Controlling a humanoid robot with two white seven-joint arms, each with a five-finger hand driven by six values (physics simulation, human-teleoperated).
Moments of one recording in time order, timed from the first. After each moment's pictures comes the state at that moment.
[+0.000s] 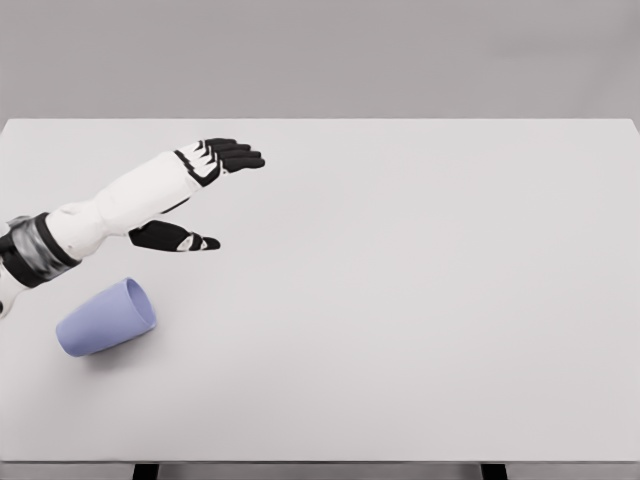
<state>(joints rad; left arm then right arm) -0.31 0.72 -0.36 -1.76 -0.18 -0.53 -0.27 0.01 0.00 -0.05 -0.01 0.10 -0.09 0.08</state>
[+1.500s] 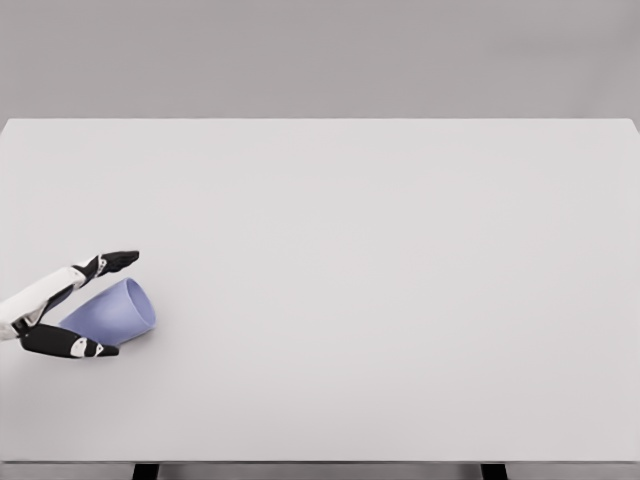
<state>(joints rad) 0.25 1.09 -0.24 -1.77 0.41 -0.34 -0.23 0.01 0.00 -0.05 0.00 0.10 -0.09 0.08</state>
